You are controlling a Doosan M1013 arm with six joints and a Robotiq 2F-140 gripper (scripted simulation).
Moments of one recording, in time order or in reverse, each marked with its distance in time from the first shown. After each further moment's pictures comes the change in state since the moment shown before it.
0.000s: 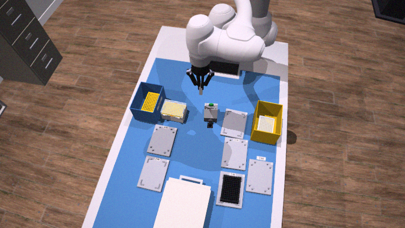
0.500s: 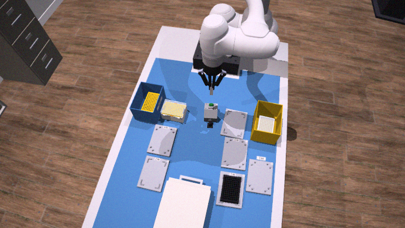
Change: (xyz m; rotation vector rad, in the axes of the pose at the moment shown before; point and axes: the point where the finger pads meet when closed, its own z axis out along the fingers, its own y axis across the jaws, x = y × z) arm 0.000 -0.052 -0.003 0.000 0.000 0.001
